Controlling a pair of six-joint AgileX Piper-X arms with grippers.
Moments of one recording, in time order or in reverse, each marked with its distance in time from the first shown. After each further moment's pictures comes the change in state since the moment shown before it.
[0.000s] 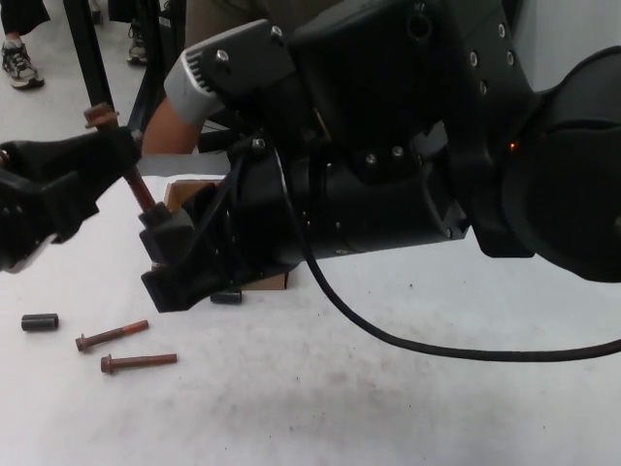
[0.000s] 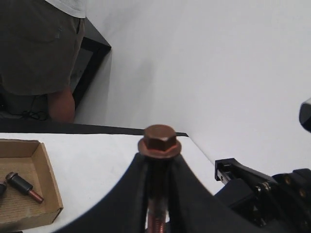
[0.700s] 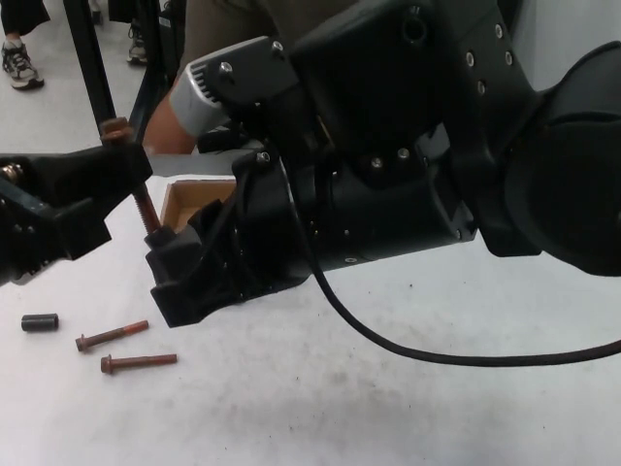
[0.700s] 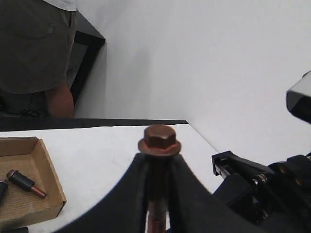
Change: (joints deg) left arm 0.0 0.0 0.0 1.3 1.7 4.6; right arm 0.0 0.0 -0.3 4.8 -3.0 1.0
